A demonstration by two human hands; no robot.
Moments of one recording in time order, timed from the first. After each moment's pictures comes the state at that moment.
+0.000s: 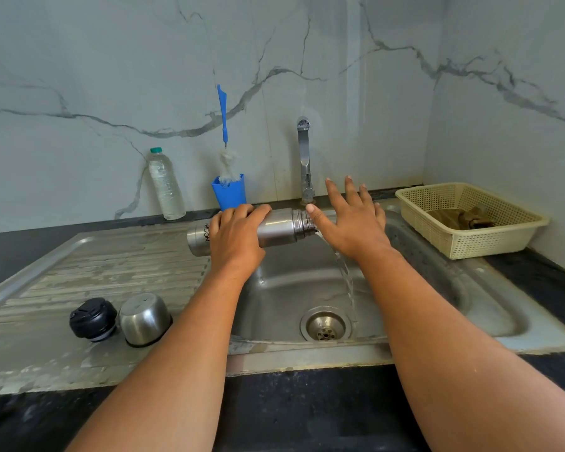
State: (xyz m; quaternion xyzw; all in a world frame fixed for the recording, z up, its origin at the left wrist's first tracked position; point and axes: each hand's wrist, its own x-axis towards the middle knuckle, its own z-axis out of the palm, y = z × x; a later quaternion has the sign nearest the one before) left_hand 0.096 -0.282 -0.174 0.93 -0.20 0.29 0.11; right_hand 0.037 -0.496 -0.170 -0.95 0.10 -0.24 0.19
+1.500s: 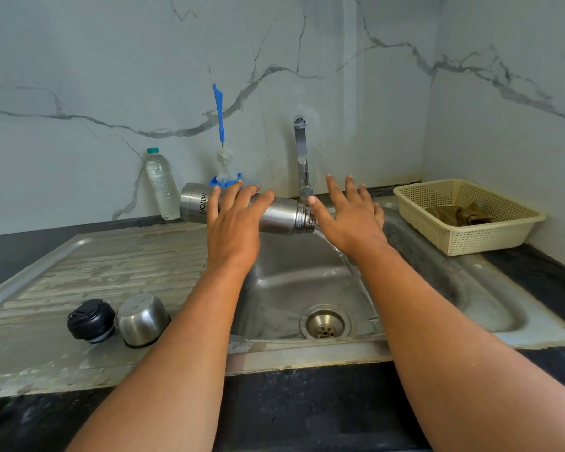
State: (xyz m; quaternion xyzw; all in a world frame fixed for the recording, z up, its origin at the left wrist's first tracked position) left_hand 0.093 -0.286 -0.165 0.87 -0.25 0.42 0.09; right_hand 0.037 -0.493 -0.168 -0.94 0.13 -0.24 0.21
